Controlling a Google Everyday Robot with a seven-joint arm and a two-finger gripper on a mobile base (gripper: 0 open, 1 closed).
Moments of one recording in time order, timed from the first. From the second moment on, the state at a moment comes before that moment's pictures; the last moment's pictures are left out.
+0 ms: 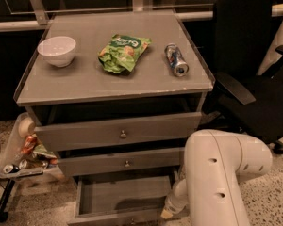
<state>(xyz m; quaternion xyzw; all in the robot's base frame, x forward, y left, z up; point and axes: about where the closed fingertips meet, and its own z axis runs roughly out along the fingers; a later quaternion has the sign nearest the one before) 0.466 -0.146 0.164 -0.48 0.87 0.11 0.07</state>
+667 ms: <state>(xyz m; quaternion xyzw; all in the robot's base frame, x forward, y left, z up) 0.460 -0.151 0.168 -0.47 0.87 0.11 0.07</state>
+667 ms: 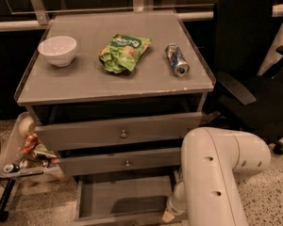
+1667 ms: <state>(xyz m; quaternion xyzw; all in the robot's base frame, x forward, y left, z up) 0.425 -0.153 0.166 -0.46 0.88 0.10 0.05</state>
